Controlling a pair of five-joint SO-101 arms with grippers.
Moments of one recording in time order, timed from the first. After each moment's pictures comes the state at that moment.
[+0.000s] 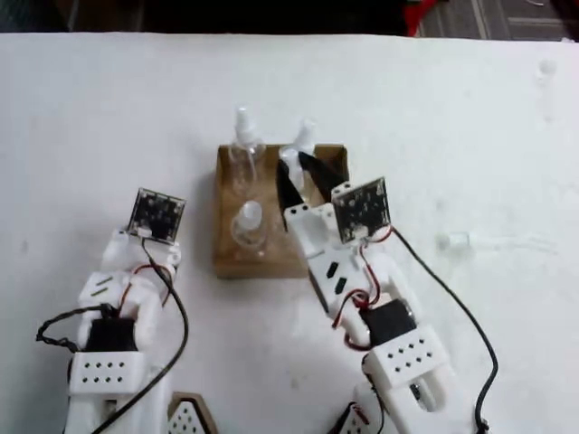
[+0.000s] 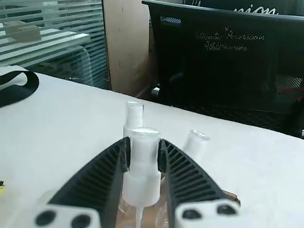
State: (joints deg) left arm -8.1 -74.0 86.5 33.2 -16.9; right arm -27.3 -61.9 72.5 2.4 2.5
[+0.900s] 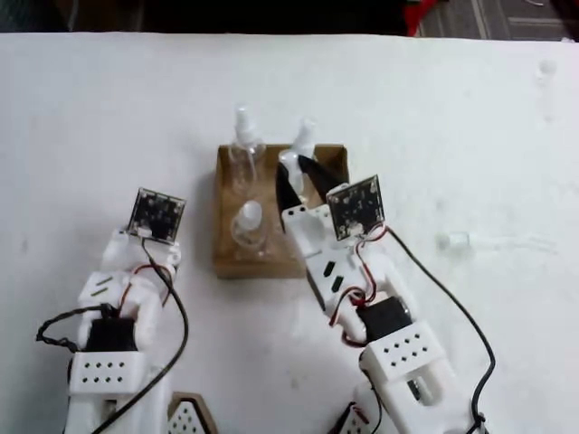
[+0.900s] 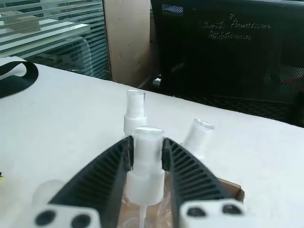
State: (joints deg) left arm -8.1 -74.0 86.5 33.2 -16.9; right arm -27.4 -58.5 73.1 1.0 2.4
